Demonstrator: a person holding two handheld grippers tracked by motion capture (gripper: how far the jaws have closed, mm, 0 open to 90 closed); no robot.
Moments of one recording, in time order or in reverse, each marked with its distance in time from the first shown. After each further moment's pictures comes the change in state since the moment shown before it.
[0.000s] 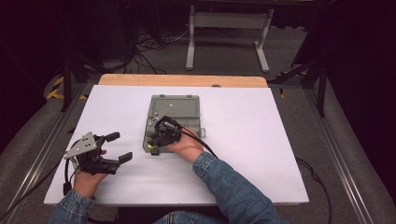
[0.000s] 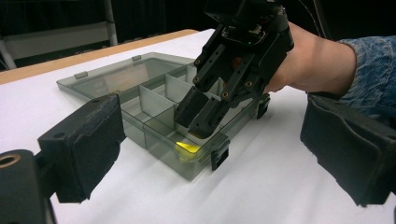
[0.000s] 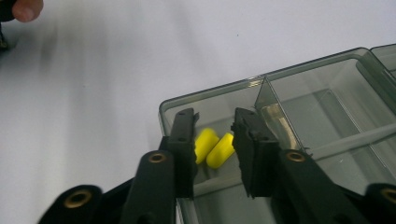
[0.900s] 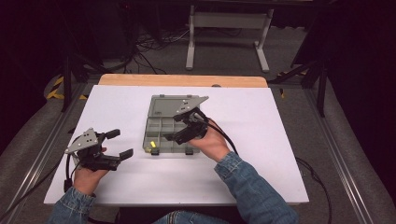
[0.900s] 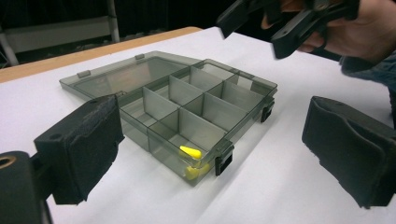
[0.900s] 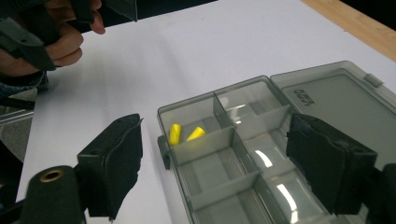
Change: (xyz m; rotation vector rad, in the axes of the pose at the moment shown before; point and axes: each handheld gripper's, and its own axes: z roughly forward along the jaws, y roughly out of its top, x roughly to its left) left arm 0.004 0.012 0.006 0.035 0.006 -0.036; right arm -0.001 -0.022 -0.101 -0.194 -0.086 0.036
